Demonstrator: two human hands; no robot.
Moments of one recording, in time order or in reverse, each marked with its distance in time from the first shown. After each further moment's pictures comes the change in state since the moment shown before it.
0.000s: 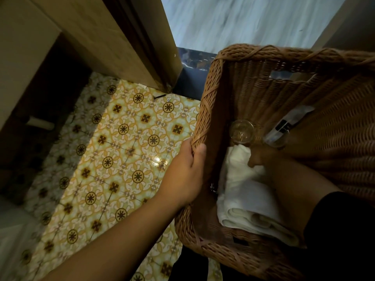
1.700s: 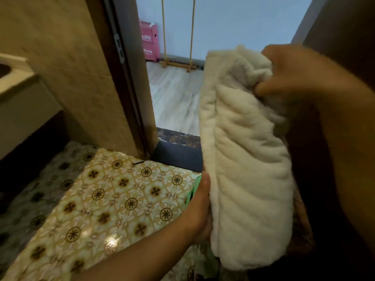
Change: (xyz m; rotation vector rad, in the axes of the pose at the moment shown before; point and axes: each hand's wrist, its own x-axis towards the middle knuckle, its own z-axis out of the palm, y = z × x) left_hand -0.109 0.053 -0.112 -1.101 -0.645 -0.027; right_hand -0.567 -0.310 -0.266 -0.259 1.032 -0.338
